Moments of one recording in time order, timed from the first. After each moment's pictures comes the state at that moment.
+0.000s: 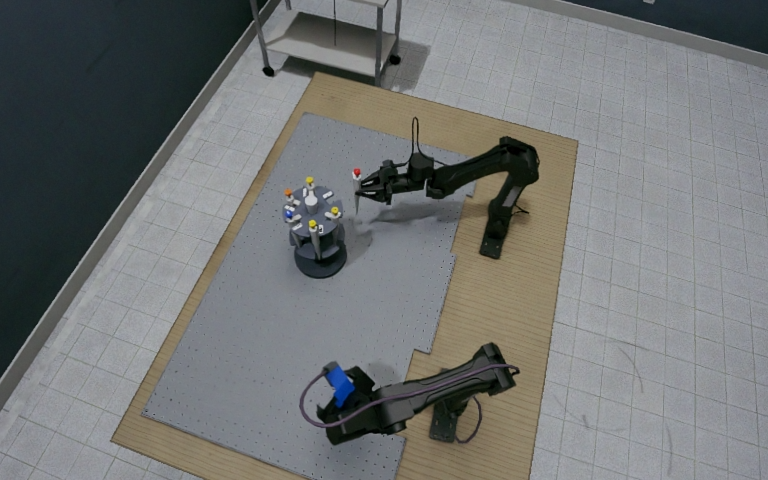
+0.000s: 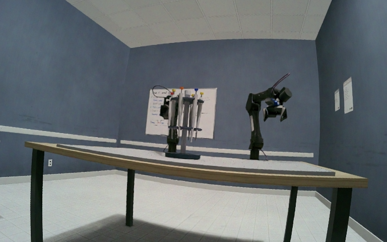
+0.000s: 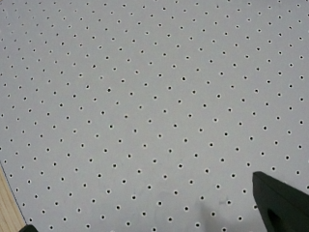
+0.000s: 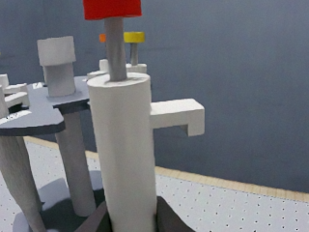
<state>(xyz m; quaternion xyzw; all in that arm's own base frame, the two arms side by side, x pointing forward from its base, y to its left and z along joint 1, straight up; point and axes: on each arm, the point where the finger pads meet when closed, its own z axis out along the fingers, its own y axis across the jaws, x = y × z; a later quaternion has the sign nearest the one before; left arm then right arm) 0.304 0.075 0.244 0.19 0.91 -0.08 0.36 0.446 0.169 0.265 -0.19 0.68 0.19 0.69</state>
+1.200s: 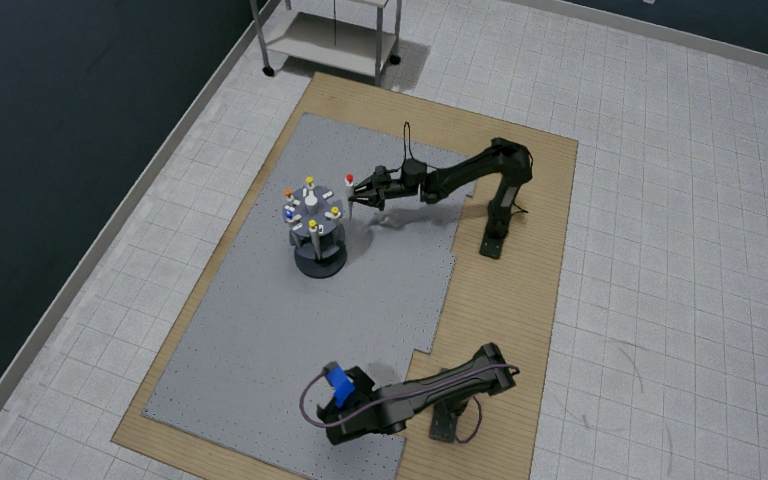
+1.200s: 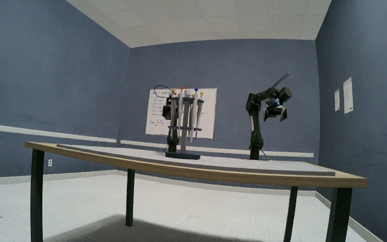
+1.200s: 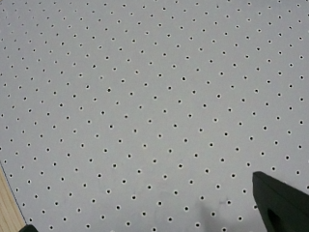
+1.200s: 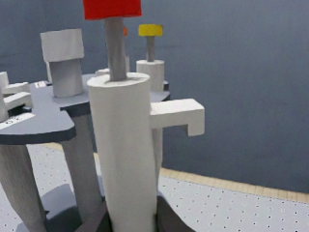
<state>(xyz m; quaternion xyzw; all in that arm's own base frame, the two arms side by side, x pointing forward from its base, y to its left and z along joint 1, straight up) 0.304 0.075 0.244 0.19 0.91 -0.08 0.36 0.458 0.192 0.260 -0.19 0.68 0.19 0.68</state>
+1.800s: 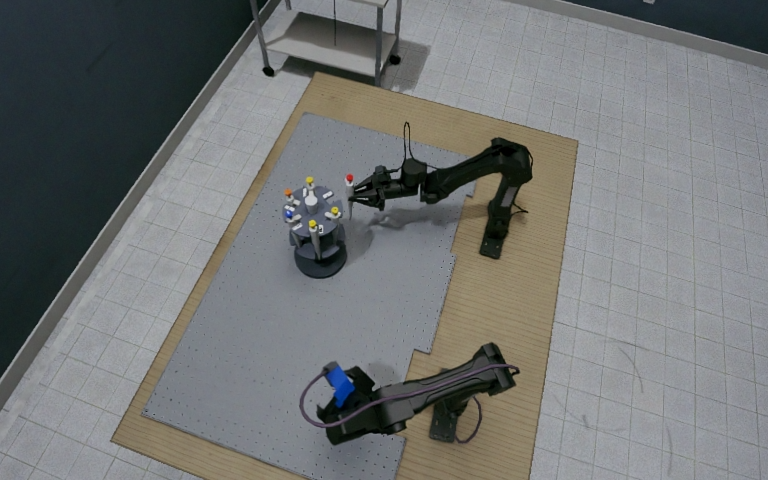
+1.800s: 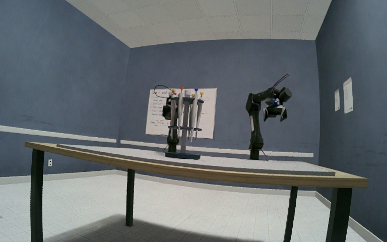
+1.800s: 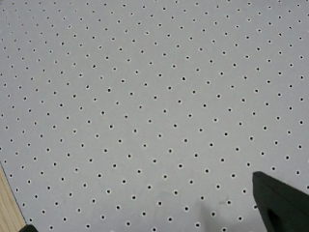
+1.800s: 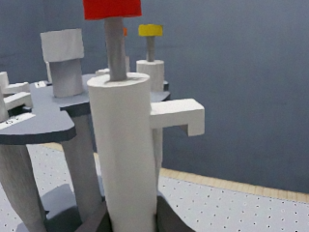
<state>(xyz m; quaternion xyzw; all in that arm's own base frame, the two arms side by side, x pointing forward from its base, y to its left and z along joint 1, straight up) 0.304 0.075 0.244 0.19 0.91 -0.08 0.36 0.458 0.192 0.260 -0.19 0.68 0.19 0.68</state>
